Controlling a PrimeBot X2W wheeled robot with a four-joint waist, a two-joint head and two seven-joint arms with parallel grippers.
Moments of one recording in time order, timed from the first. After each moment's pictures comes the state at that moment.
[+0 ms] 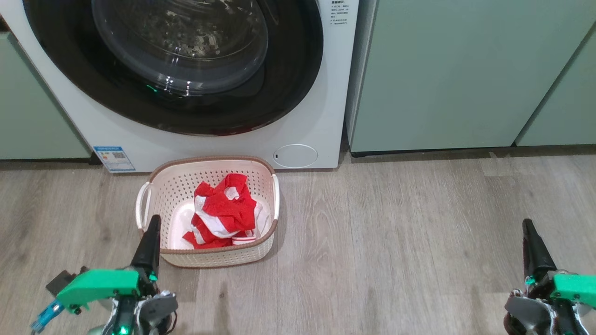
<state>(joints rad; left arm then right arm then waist) -0.05 0.05 0.08 0.28 -1.60 -0.13 0.11 -0.06 -0.05 -0.13 0.29 1.60 0.13 0.11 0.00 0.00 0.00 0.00</state>
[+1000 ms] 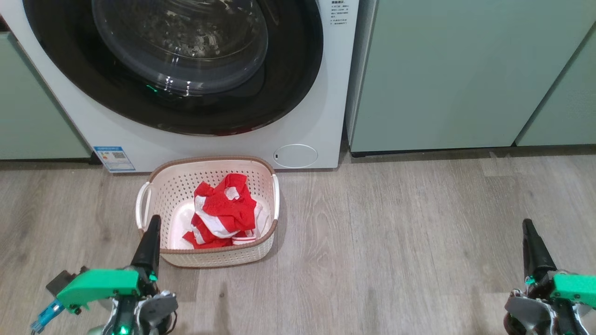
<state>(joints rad) -0.05 0.05 0.08 0.28 -1.60 -0.13 0.11 -0.06 -0.05 -0.13 0.29 1.60 0.13 0.11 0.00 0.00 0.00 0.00</state>
